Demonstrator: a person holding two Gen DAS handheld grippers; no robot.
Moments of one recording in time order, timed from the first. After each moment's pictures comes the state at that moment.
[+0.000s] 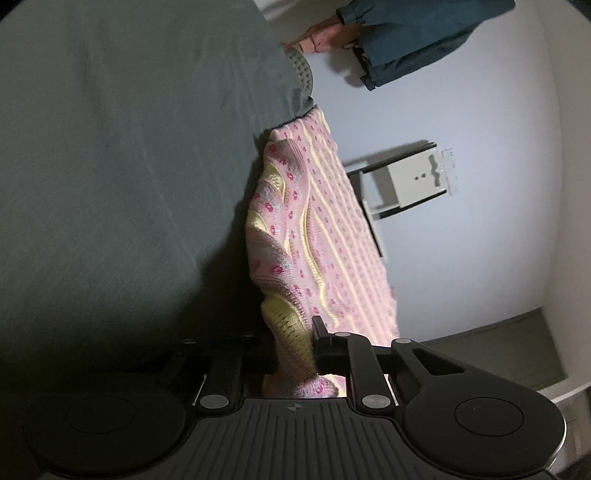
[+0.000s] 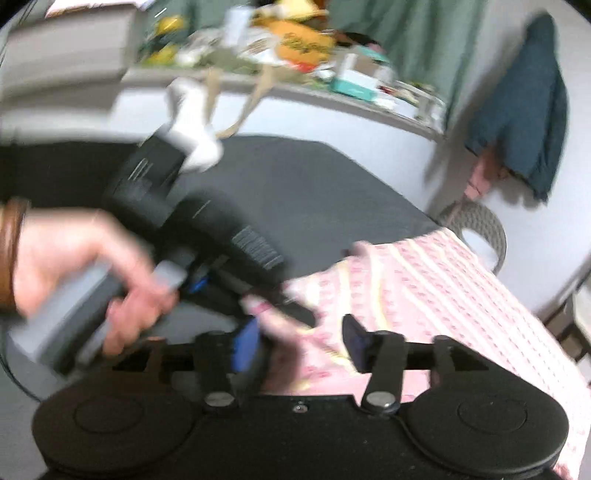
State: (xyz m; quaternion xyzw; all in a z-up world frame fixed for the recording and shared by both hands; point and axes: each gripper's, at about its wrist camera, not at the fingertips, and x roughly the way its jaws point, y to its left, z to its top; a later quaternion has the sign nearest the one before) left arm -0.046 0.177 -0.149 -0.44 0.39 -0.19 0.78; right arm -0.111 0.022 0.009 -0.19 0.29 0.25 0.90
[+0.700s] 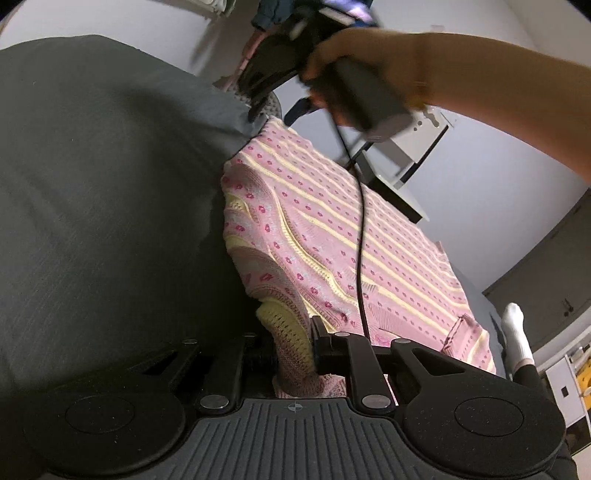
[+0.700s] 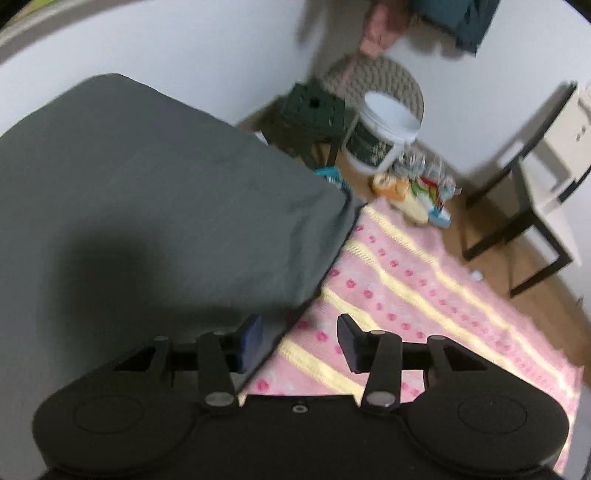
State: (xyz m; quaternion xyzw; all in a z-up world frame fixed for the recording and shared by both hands) left arm -0.058 0.163 -0.092 -0.23 0.36 -0.20 0.88; right arm 0.253 0.094 -0.045 -0.14 0.51 -0.01 0.85
